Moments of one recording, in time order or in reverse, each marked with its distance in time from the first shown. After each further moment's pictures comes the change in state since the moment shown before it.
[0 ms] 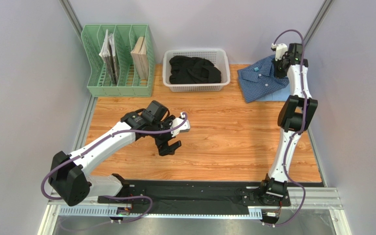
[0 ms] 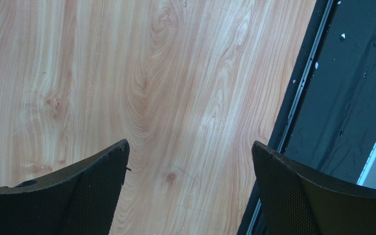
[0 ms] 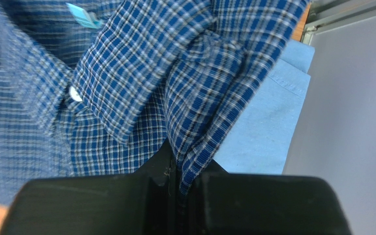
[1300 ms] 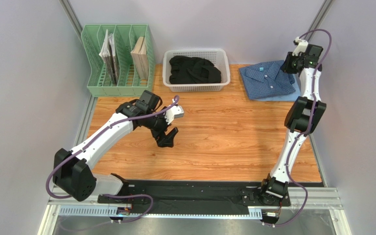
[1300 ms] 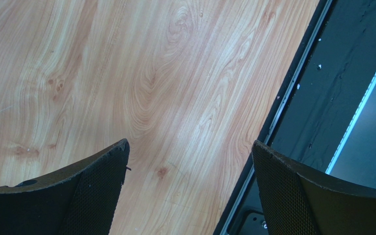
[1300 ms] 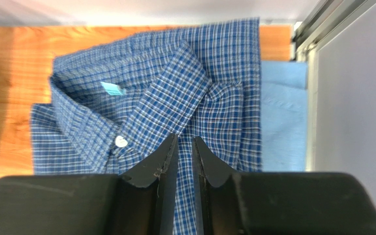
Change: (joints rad) left arm 0.144 0.061 0.100 -0.070 0.118 -0.082; right arm -0.132 0.048 0.030 0.199 -0.244 0.331
